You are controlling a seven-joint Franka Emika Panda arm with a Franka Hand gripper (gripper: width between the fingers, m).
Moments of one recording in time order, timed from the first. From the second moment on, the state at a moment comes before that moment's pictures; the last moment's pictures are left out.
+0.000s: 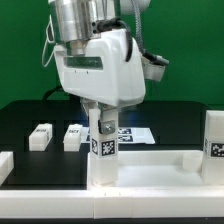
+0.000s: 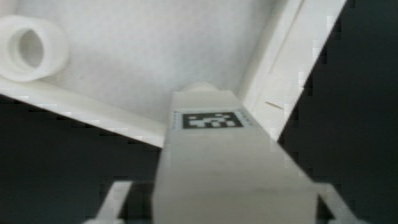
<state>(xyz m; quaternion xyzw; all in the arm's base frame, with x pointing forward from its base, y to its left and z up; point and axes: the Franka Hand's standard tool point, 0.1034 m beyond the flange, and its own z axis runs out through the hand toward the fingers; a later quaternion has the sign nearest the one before) 0.636 -0.054 0.107 -0.81 0.58 0.01 0.06</state>
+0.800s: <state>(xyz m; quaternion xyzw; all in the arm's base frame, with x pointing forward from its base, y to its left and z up) 0.632 -0.042 0.102 -0.98 0.18 0.01 0.06</state>
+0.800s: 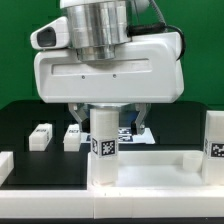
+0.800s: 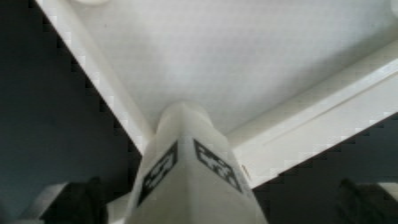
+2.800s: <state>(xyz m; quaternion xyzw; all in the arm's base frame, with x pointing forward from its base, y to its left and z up) 0.638 -0.047 0.106 -0.78 0.62 0.03 0.03</state>
